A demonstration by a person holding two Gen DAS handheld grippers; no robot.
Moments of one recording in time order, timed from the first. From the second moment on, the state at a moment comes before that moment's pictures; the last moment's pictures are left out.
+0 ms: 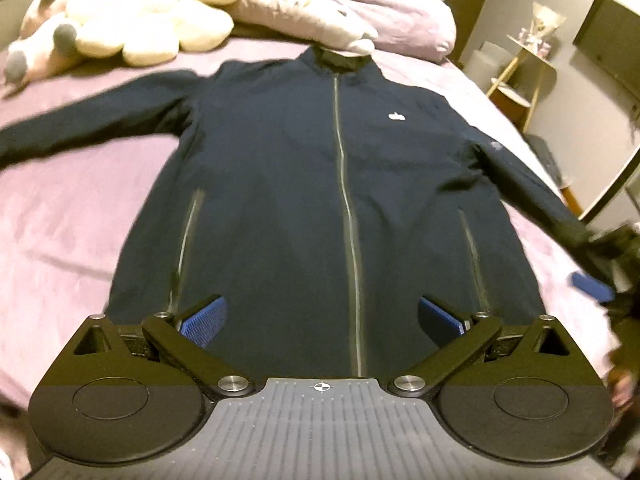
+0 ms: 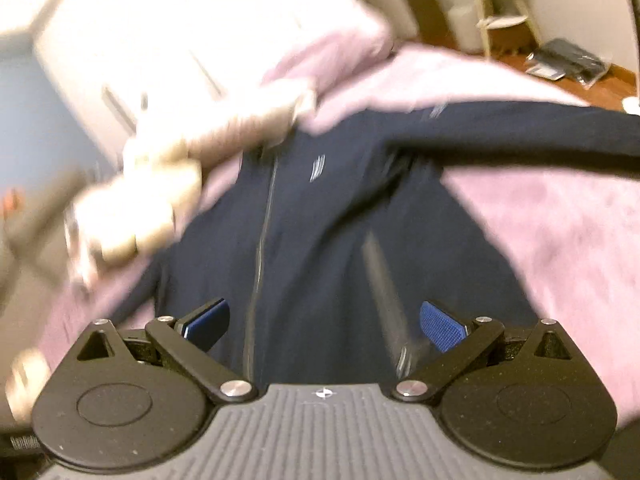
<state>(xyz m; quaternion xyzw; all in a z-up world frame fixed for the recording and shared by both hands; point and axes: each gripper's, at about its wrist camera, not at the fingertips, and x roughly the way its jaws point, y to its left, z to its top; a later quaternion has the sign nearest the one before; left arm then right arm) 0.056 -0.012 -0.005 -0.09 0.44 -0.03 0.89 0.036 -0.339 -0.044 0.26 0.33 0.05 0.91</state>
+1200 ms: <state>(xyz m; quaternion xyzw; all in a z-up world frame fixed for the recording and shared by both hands) 0.251 0.019 -0.072 -0.18 0.41 -0.01 0.89 0.262 -0.403 -0.023 0.10 0.25 -0.05 0.96</state>
